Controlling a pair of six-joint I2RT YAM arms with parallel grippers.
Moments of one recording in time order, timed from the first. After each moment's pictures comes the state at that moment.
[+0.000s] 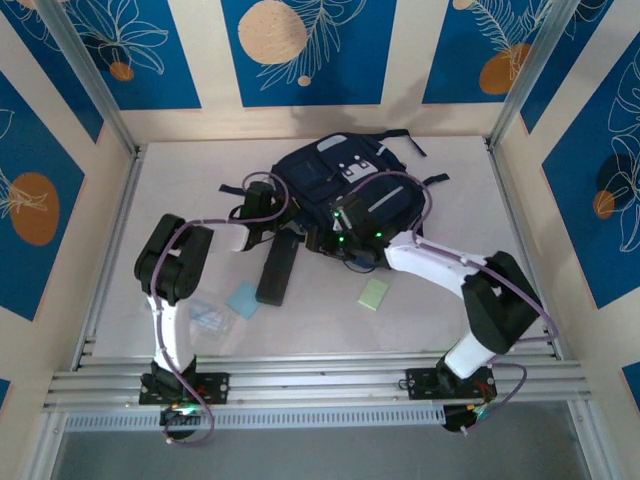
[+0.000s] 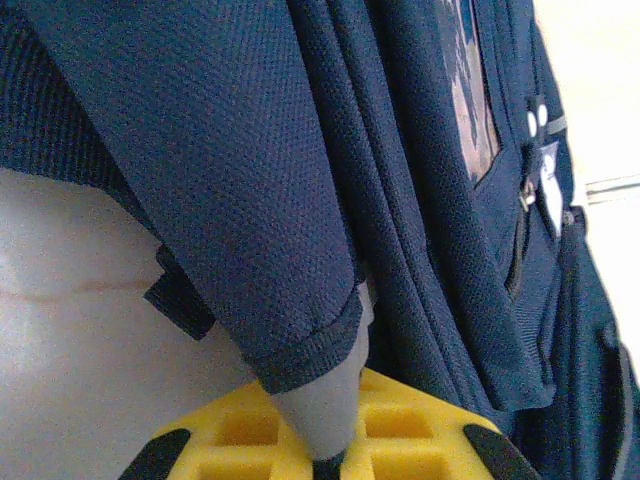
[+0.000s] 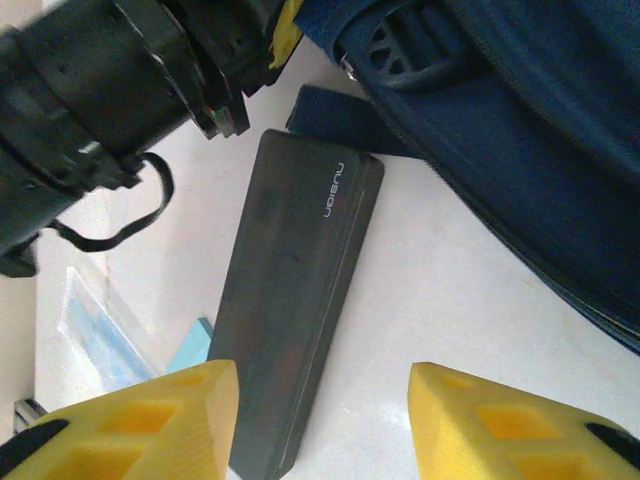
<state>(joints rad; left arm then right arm) -0.42 1.99 1.08 0.37 0.16 -0.97 0.71 1.61 1.03 -0.23 -0.18 0.83</state>
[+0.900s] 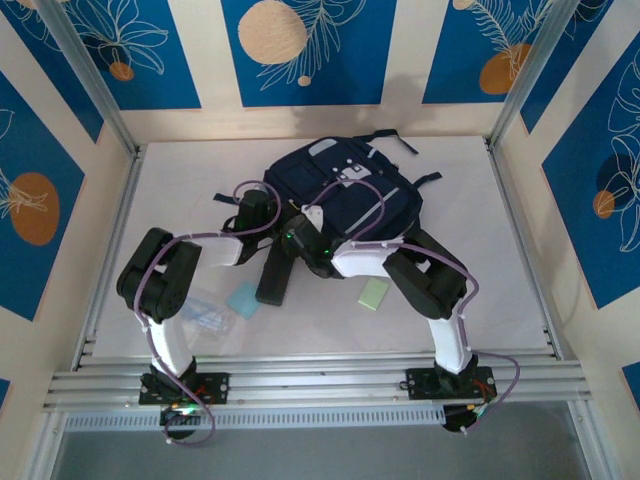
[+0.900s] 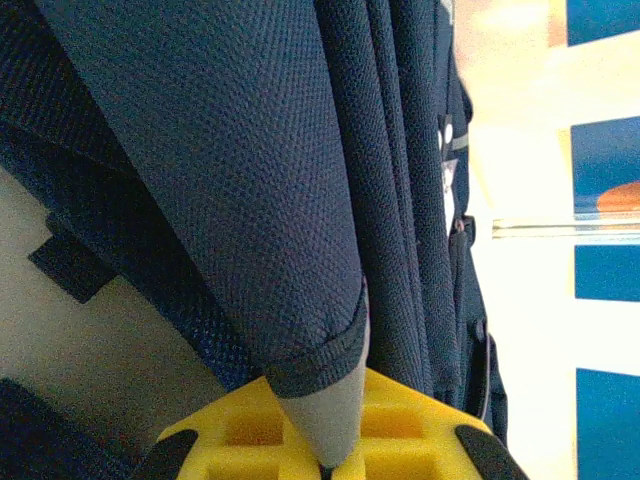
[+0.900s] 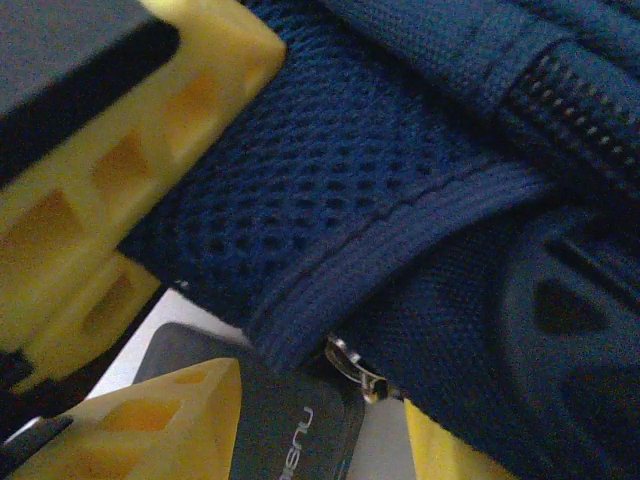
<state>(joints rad) -0.47 1.84 0.92 0.46 0.13 -1.22 0.86 2.02 1.19 0.09 0.40 0.74</state>
